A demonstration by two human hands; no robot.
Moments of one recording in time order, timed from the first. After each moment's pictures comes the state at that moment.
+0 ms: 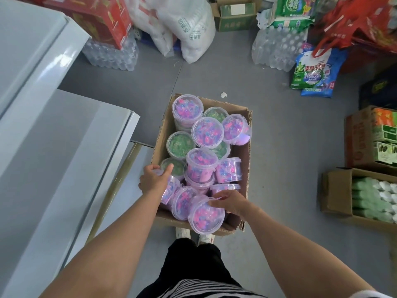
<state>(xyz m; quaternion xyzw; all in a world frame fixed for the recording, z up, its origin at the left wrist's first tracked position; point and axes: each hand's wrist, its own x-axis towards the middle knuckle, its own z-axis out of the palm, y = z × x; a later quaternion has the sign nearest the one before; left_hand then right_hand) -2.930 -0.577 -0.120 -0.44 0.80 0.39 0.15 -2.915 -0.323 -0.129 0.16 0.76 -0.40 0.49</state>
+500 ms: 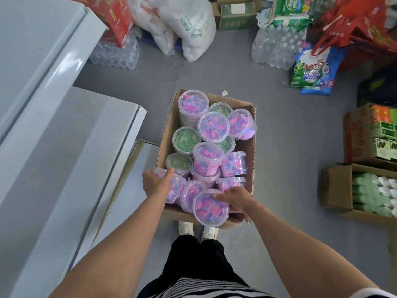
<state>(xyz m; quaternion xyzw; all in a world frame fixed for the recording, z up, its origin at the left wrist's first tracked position) -2.898 -0.588 -0.122 -0.48 0.73 0.46 0.11 -2.896 -0.334 -0.127 0.23 0.74 -0.42 0.47</state>
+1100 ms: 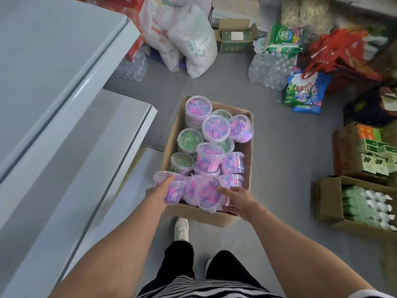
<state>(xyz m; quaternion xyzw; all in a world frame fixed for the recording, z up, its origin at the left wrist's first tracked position) -2.834 -0.613 -0.122 -0.54 0.53 0.62 0.21 -2.855 -0.344 -0.094 0.36 0.64 -0.58 0.36</state>
